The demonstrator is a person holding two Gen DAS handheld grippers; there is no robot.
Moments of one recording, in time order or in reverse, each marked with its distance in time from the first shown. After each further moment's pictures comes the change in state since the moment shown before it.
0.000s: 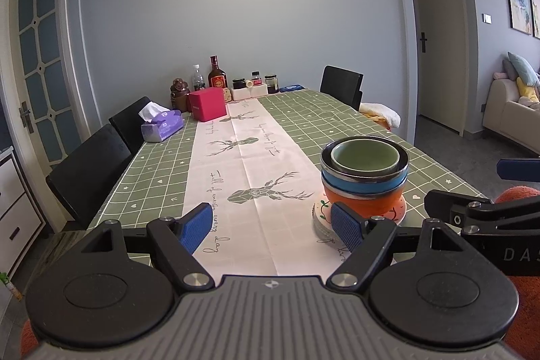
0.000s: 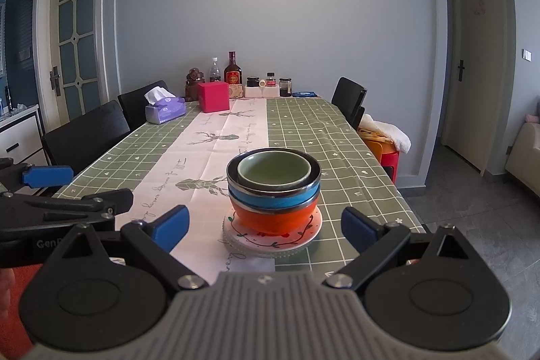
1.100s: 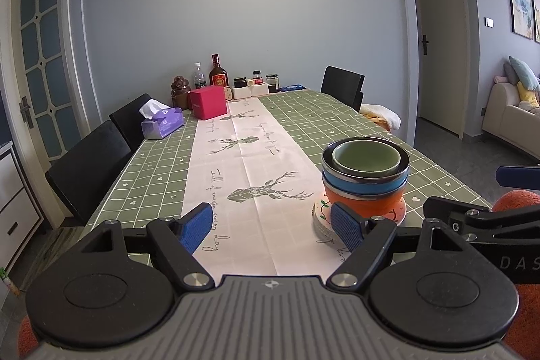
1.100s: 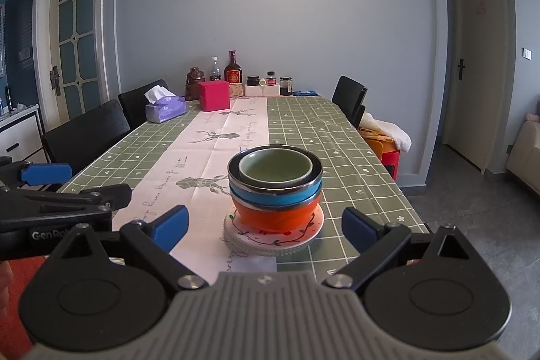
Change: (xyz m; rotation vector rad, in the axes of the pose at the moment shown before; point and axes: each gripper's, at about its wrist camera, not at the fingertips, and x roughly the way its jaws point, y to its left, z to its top) left arm 0.001 0.003 0.000 -0.018 0.005 -0.002; right arm 0.001 0.001 -0.001 0.001 0.005 0.001
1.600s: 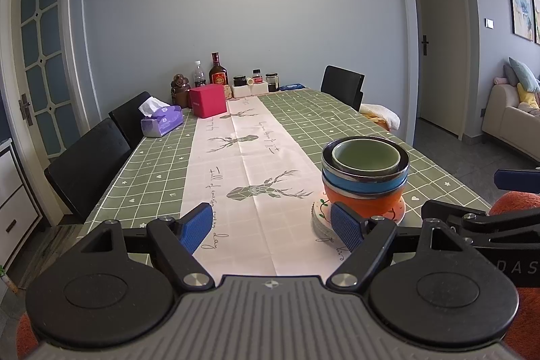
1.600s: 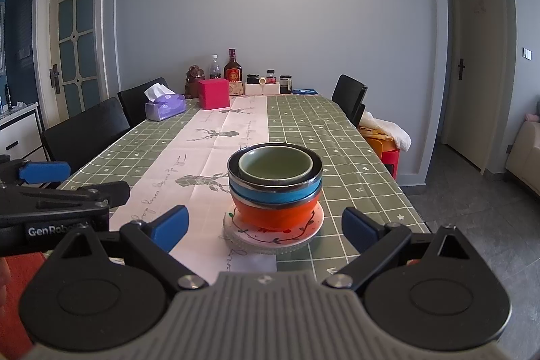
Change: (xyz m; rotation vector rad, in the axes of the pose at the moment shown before) left arm 0.001 0.002 -0.002 -0.006 0.002 -0.004; right arm 0.001 0.002 -0.002 -0.002 0.008 -0.002
